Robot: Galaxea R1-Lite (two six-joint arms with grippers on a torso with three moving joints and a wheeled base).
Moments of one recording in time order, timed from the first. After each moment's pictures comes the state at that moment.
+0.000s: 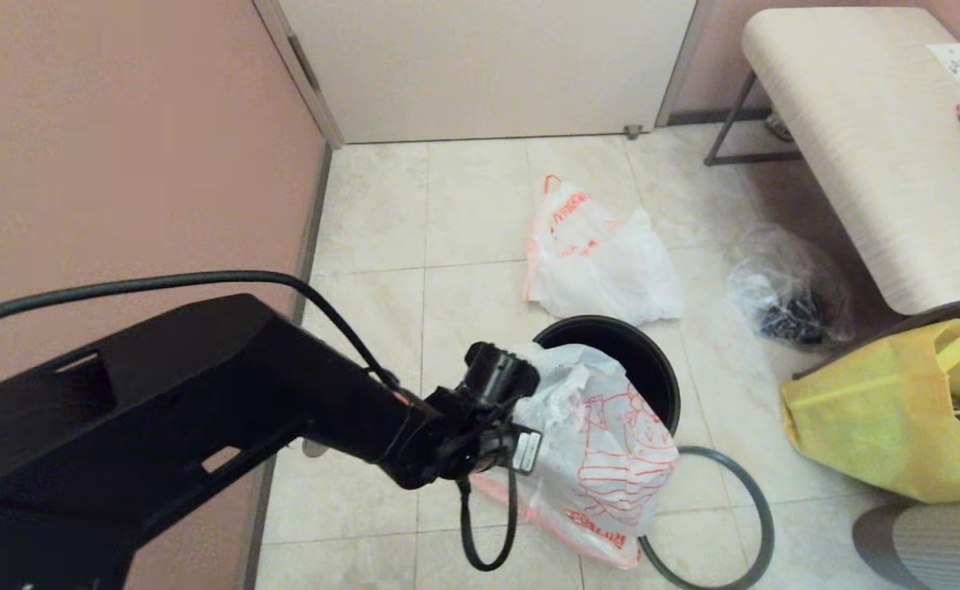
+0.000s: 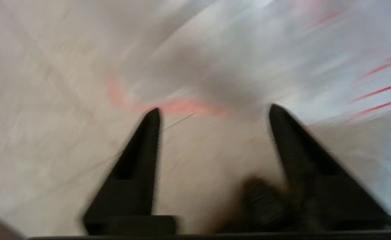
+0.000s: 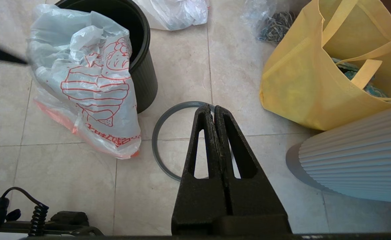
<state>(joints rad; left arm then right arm) -0.72 2.21 -1.17 -0.25 0.24 -0.14 0.00 0.00 0.00 0.00 0.02 -0.02</state>
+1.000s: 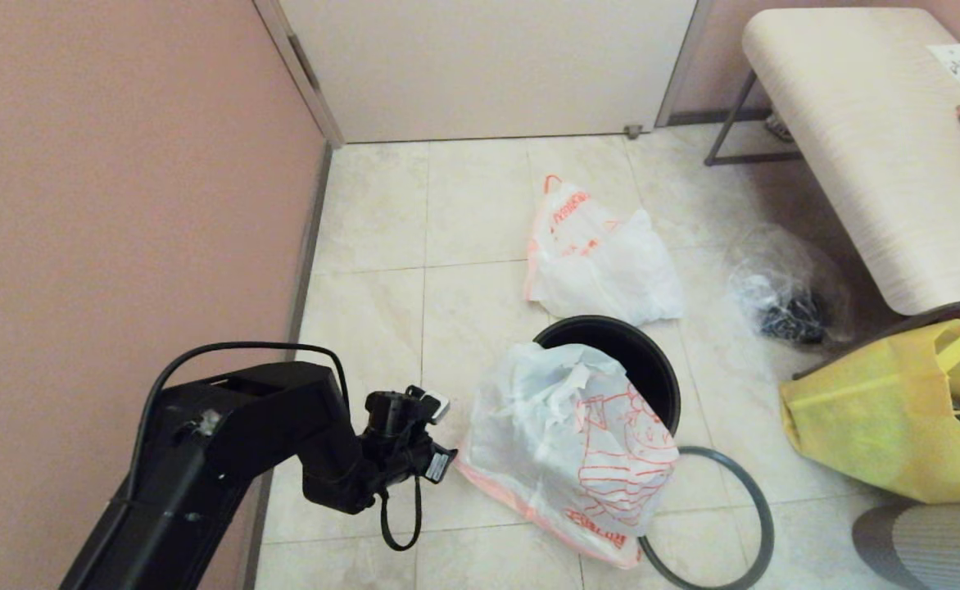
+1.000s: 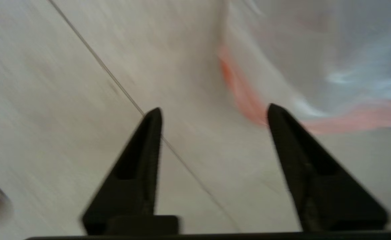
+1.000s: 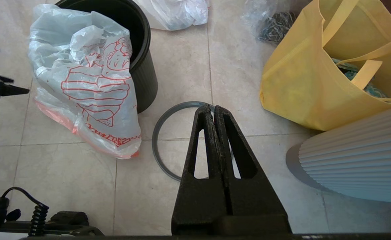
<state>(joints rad) -0.32 2.63 -1.12 -0.87 -0.05 0.30 0.00 0.00 0.00 0.00 0.02 -0.02</state>
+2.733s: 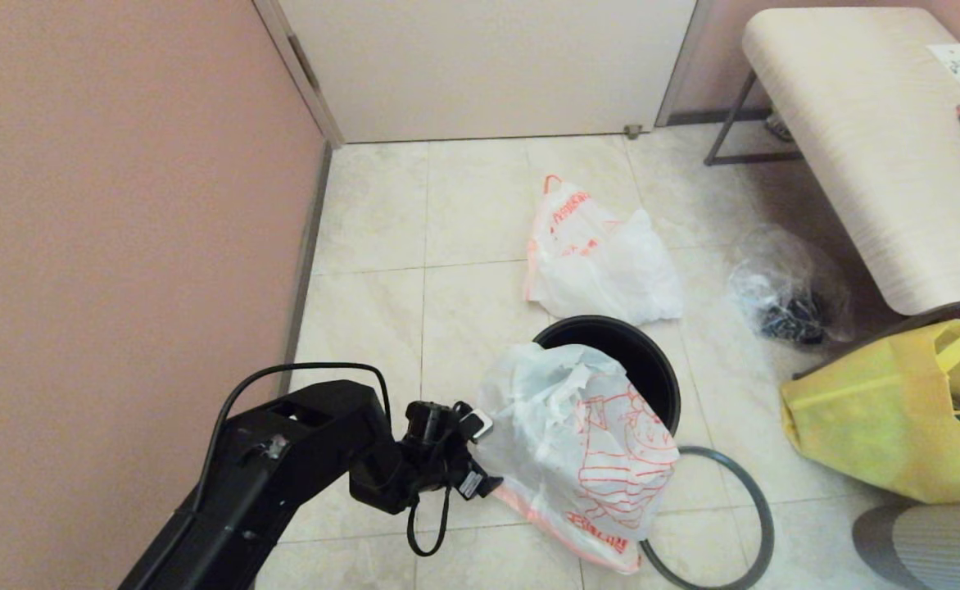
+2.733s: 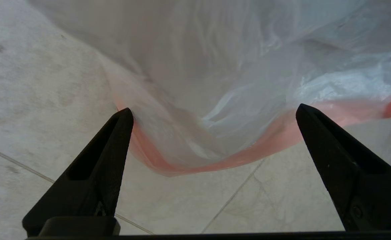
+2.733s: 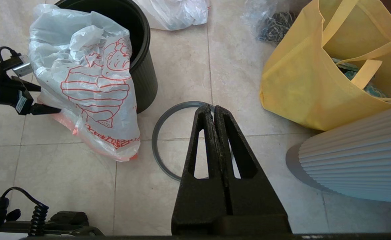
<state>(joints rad) -0.40 2.78 -1.36 -0.71 -0.20 0.43 0.00 0.00 0.00 0.00 0.02 -0.02</state>
